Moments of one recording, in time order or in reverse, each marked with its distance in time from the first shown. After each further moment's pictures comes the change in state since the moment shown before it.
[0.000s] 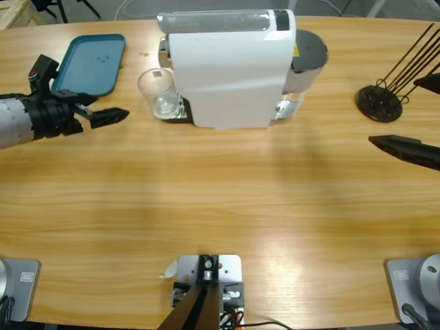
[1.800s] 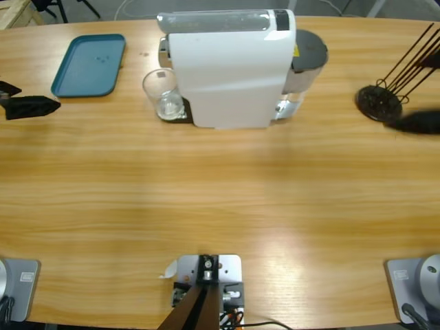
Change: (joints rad) arm 0 0.057 -0.379 -0.348 0.867 0.116 0.058; arm 1 -0.234 0.264 -0.523 0.476 0.345 -0.076
